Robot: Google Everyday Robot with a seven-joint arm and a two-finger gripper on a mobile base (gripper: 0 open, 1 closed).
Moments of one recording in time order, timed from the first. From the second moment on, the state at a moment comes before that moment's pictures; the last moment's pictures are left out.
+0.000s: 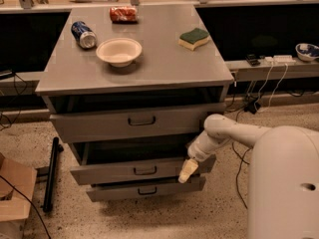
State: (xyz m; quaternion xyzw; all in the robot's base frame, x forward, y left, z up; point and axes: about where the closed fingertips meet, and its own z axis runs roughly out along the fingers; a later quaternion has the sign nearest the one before) arm 0.603 -0.115 0.417 -0.58 0.77 0.20 0.14
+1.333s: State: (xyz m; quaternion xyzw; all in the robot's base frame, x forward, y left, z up) arm 0.569 -0.123 0.403 -0.58 0.78 0.22 0.10
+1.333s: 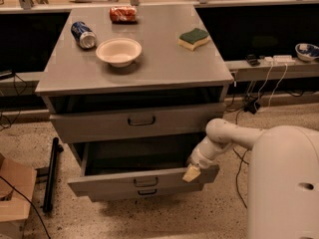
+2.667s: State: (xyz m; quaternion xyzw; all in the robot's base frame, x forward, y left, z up) arm 0.544 -0.126 0.404 -0.57 0.78 0.23 0.07
